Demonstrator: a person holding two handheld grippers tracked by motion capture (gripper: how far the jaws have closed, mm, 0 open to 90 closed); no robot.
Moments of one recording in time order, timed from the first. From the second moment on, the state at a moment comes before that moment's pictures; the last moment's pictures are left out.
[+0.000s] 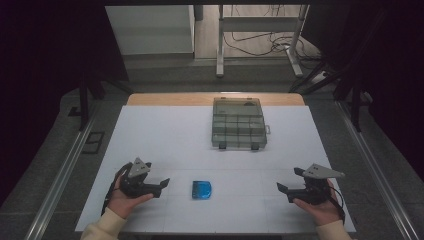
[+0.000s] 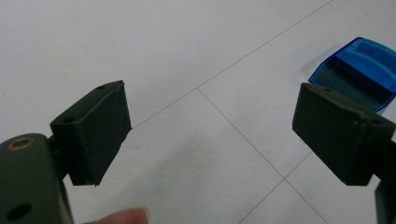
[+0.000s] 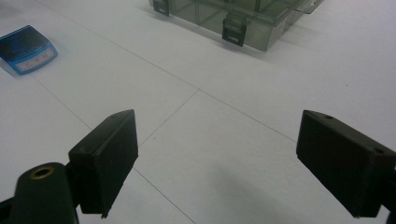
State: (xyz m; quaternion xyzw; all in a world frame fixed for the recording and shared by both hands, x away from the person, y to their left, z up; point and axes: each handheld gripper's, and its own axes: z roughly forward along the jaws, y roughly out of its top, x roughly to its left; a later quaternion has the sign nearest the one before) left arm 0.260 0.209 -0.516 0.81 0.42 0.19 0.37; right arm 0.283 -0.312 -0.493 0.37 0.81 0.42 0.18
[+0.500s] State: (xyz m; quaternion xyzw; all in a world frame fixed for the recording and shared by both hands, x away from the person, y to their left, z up) left arm 0.258 0.210 -0.514 0.80 0.43 0.19 0.38; right arm 0.284 -0.316 -0.493 0.38 0.80 0.42 0.18
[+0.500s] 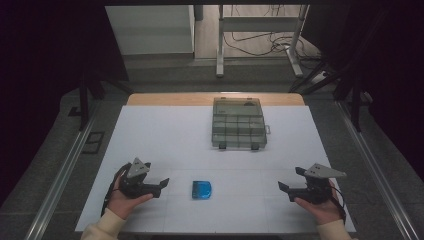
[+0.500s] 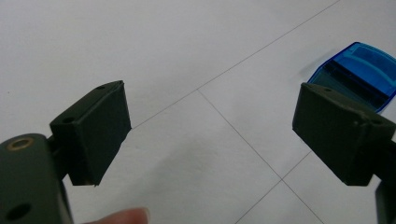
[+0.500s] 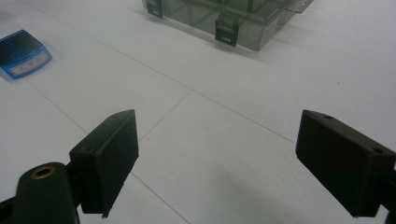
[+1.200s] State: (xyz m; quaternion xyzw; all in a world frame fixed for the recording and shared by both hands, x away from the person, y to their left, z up) left arm 0.251 0.216 -0.480 0.82 0.39 0.16 0.39; right arm 0.287 -0.310 -0.494 0.37 0.81 0.41 0.19
